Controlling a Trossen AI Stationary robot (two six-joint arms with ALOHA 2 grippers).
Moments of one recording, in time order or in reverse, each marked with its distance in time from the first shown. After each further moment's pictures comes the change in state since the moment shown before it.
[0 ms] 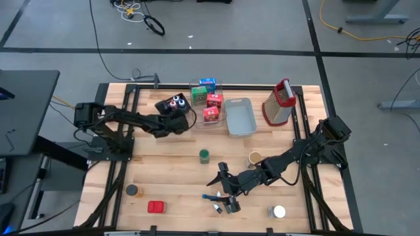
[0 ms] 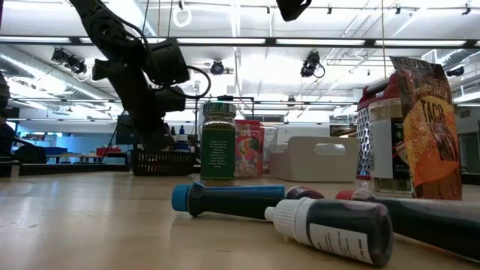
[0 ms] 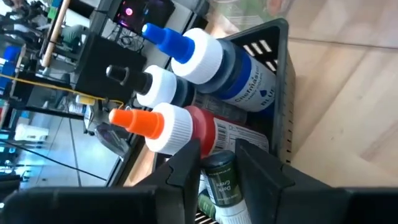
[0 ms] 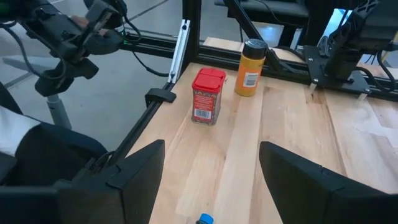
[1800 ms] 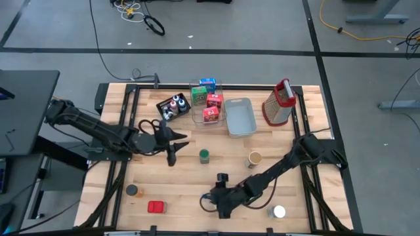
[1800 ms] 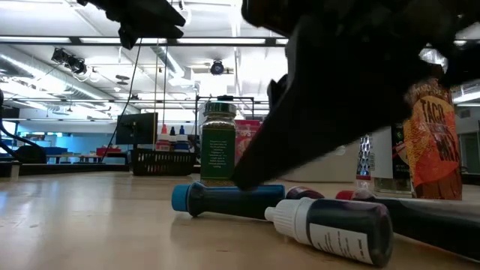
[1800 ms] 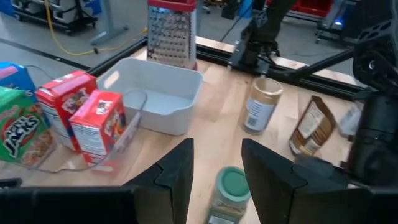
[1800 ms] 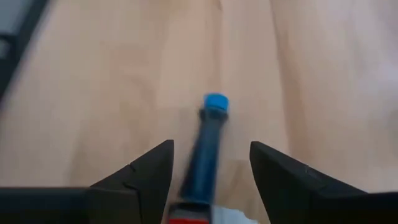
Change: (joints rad) left arm -0.524 -0.507 0.019 0.193 0.315 -0.313; right arm 0.052 0.364 0.224 -0.366 0.156 0.333
